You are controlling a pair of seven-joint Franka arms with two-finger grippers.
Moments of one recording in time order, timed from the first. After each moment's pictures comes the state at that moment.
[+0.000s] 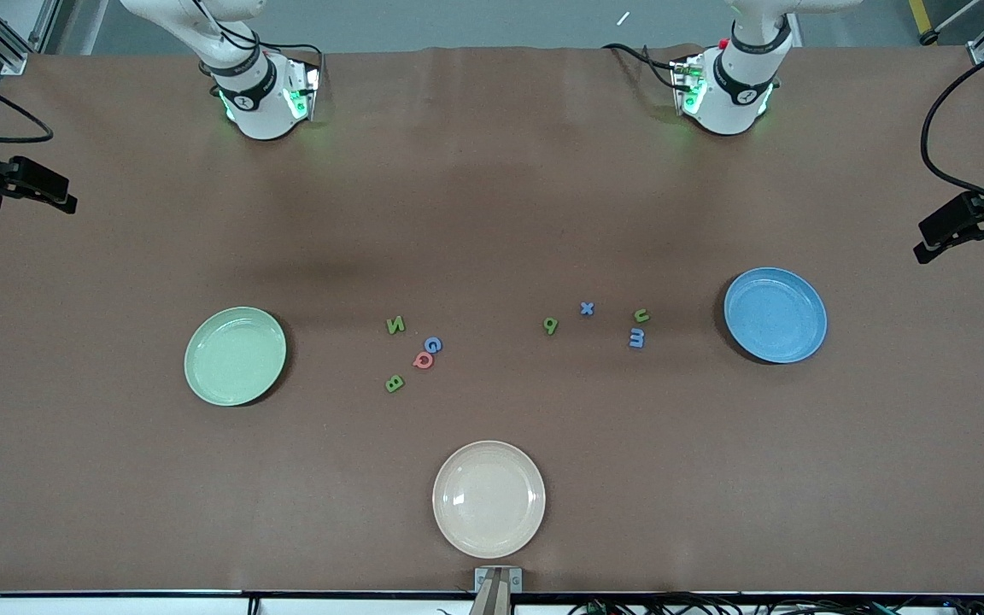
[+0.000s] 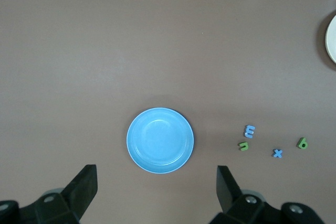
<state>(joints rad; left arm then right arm) -0.04 0.04 0.04 -1.51 0.00 1.66 -0.06 -0.03 -0.04 -0.03 -1.59 -0.02 1.44 -0.01</state>
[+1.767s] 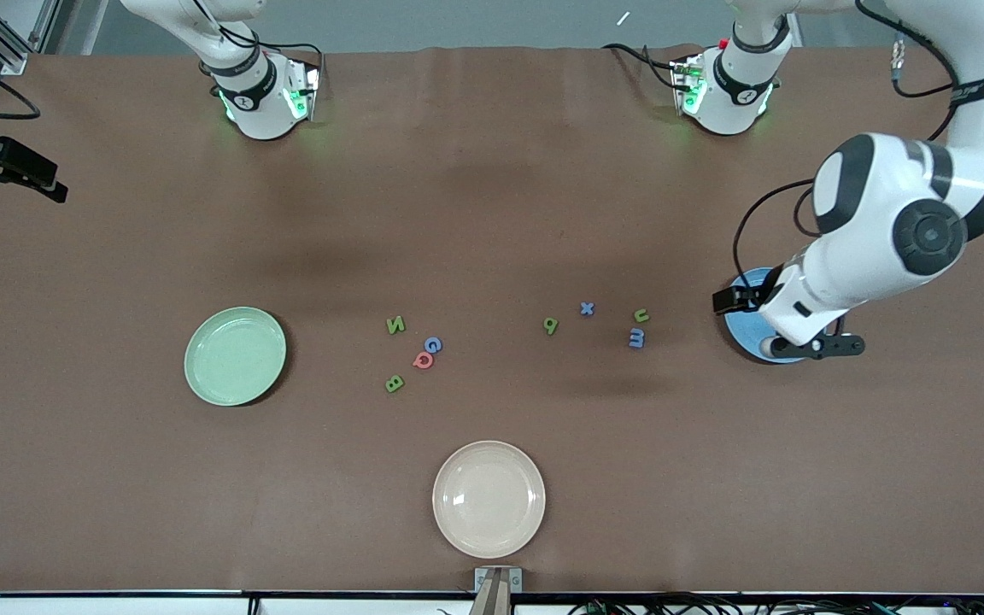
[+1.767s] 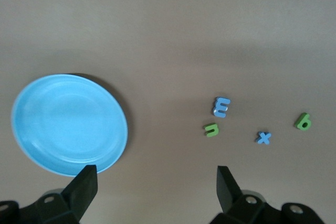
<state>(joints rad) -0.07 0.27 -0.16 -1.81 -0.05 1.95 -0.25 -0.04 -0.10 -0.04 -1.64 0.01 1.48 -0.01</state>
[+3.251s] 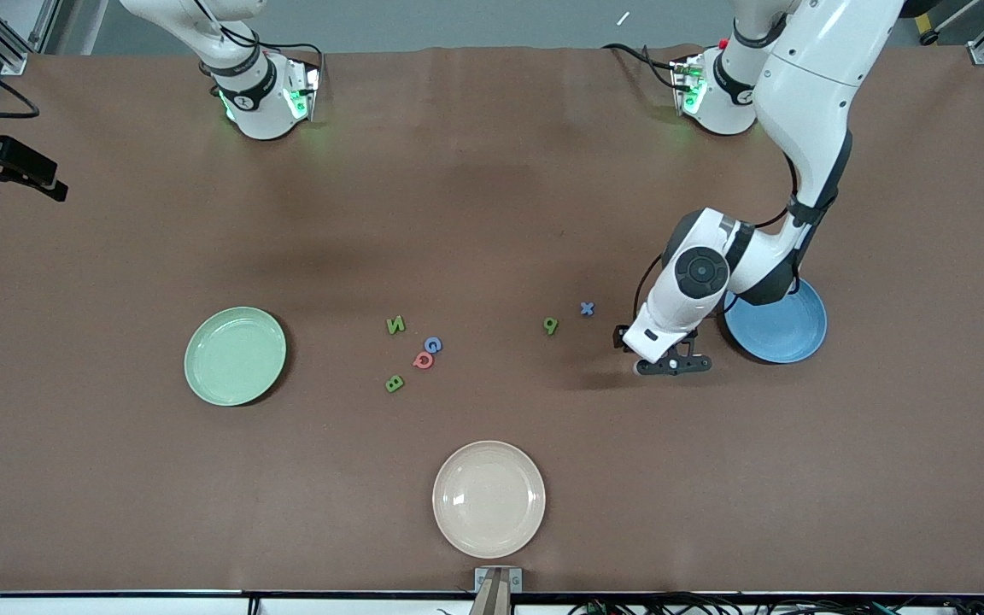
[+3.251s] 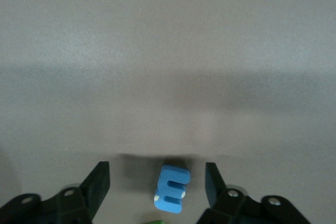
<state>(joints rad) -0.25 0.57 -0.16 -1.96 0.18 2.52 -0.59 -0.02 -0.10 -0.06 -1.63 0.01 1.47 -0.01</state>
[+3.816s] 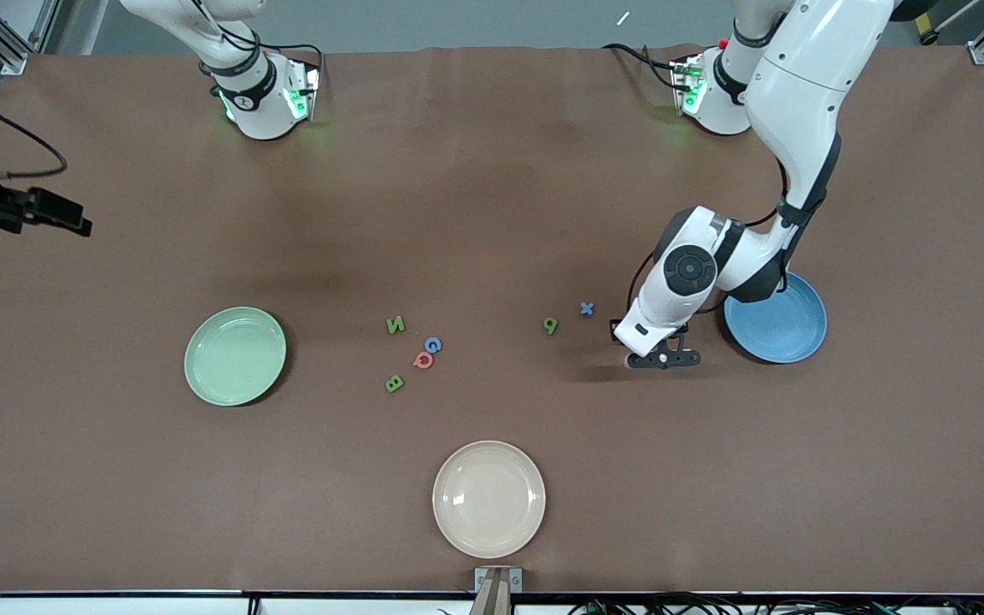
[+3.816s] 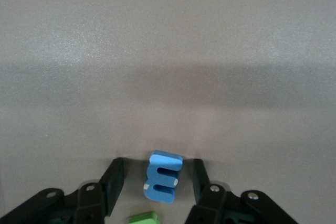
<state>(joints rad) -0.27 0.58 -0.17 -1.98 0.19 2.53 -0.59 -0.02 0.06 -0.07 -1.63 0.01 1.51 -0.01</state>
